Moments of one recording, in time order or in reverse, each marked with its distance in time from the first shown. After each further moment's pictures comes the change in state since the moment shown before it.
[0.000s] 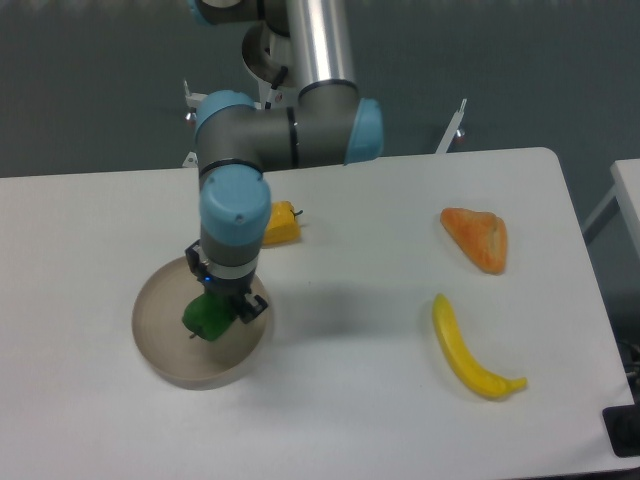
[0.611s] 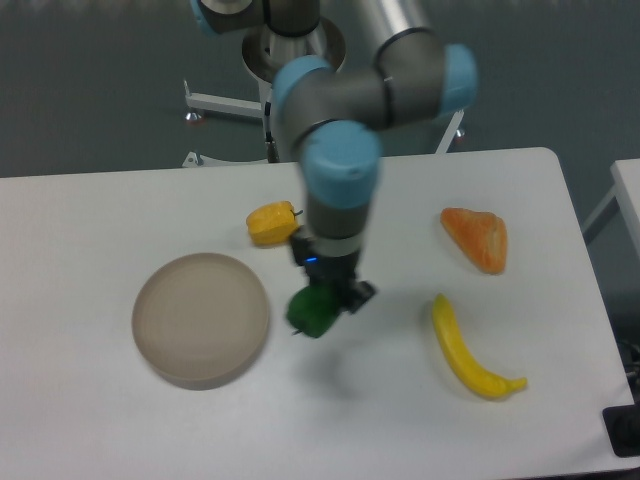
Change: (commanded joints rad) arm 0.078 0.031 0.103 -0.031 0.100 0.048
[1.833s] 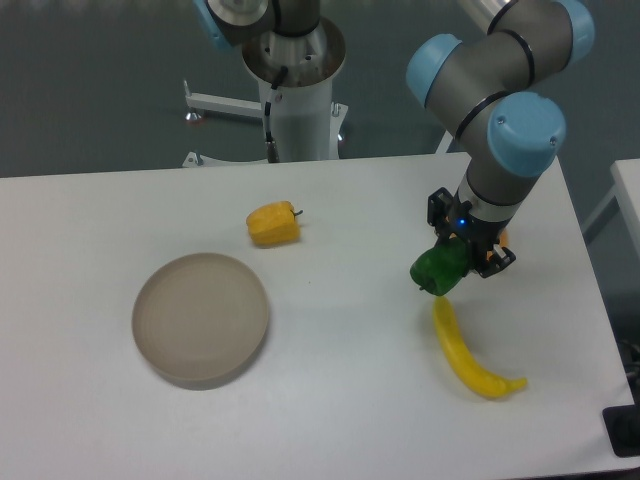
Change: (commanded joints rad) arm 0.405 0.001 0.074 -0.137 0.060 0.552
